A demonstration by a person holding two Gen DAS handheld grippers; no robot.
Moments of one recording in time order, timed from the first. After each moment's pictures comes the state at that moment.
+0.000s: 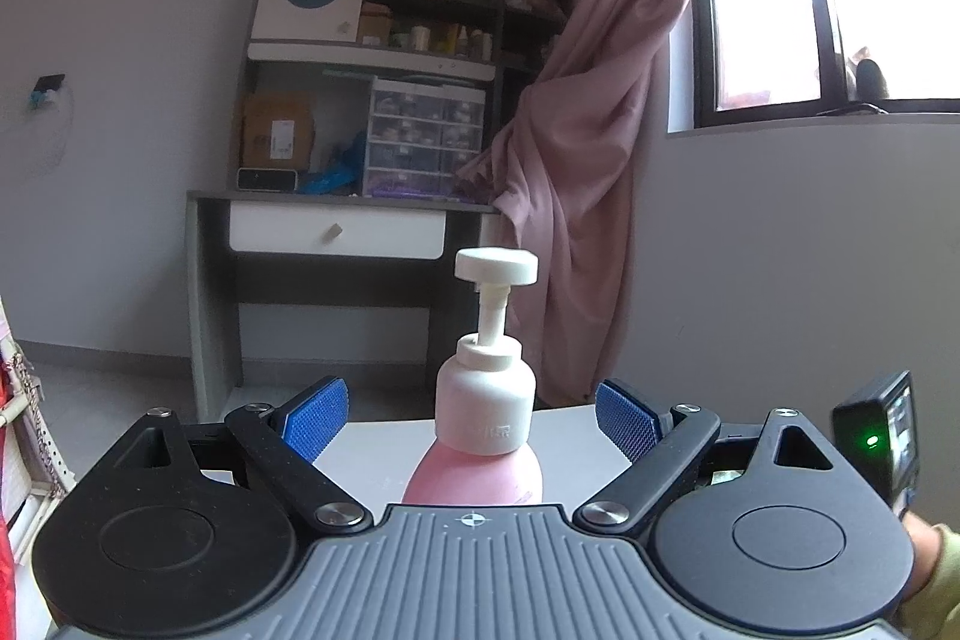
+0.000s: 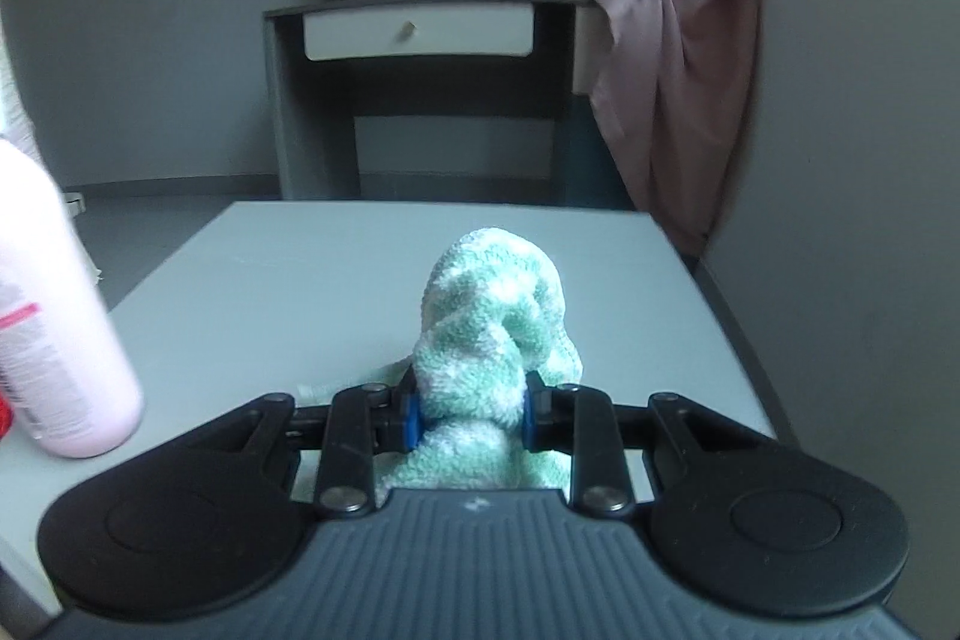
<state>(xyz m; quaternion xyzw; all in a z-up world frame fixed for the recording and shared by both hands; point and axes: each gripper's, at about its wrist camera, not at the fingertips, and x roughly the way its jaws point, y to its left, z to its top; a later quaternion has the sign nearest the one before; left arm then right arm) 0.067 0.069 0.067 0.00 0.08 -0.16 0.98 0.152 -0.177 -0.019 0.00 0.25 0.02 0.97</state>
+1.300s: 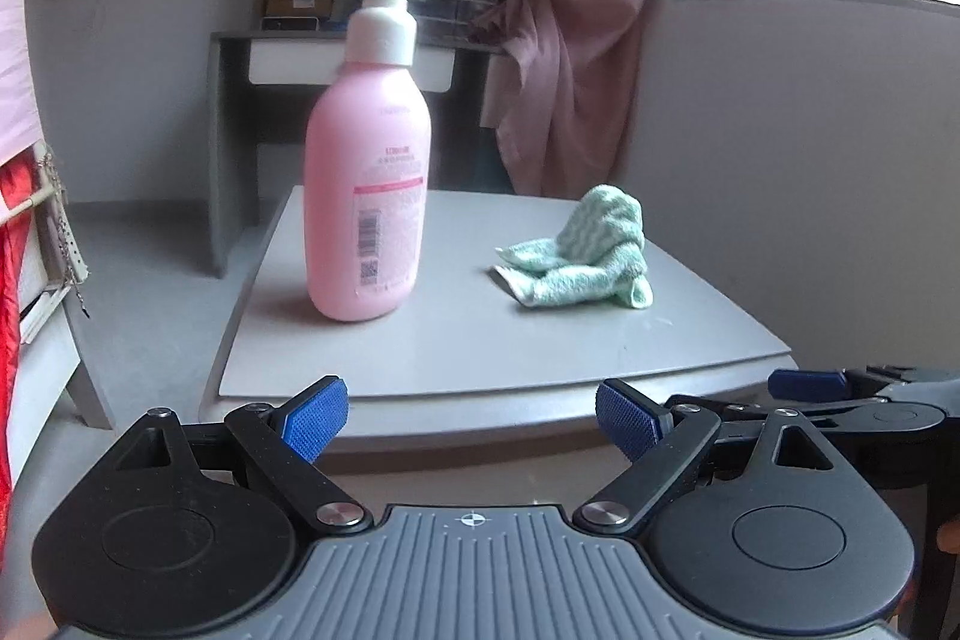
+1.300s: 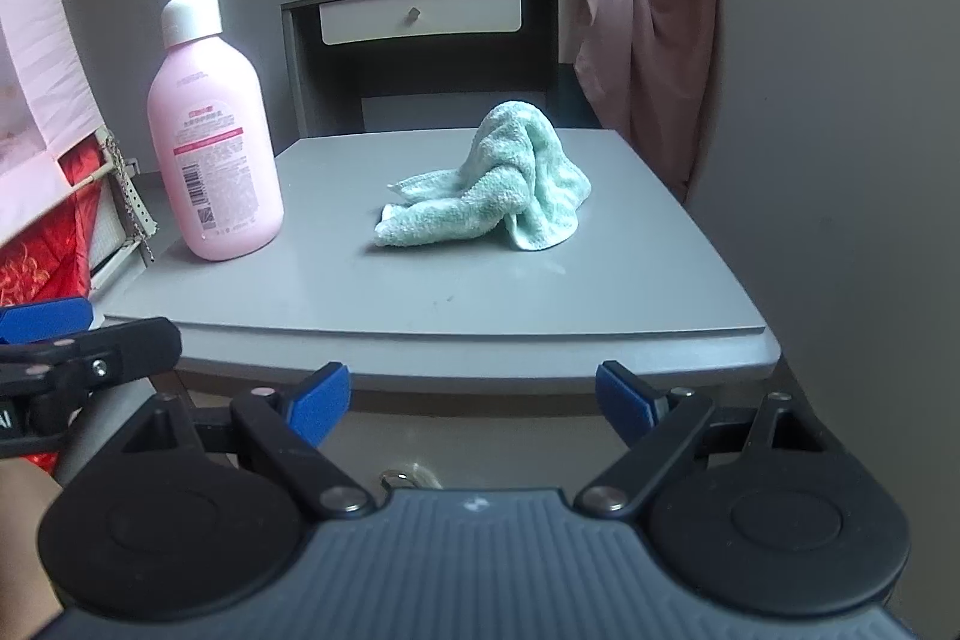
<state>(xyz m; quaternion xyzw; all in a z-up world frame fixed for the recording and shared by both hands) -0.047 0.036 -0.032 -0.02 0.22 -0.14 0.97 -0.028 -0.162 -0.031 0.02 0.26 0.02 0.97</state>
